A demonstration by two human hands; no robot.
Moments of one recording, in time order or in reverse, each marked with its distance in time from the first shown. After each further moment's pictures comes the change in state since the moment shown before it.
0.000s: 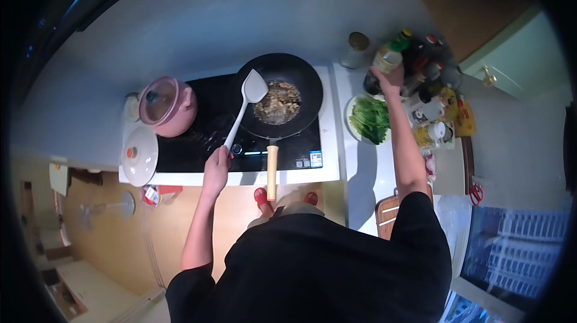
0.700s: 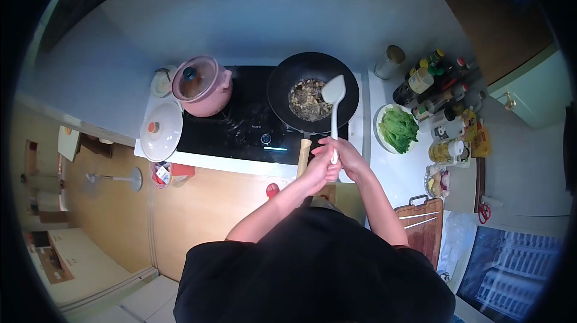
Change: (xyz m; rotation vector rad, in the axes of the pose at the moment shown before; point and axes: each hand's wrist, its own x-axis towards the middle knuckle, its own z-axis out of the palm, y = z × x) left_hand -0.038 0.046 0.144 -1.114 -0.779 -0.321; right_hand -0.231 -0.229 -0.069 0.820 -1.263 0.745
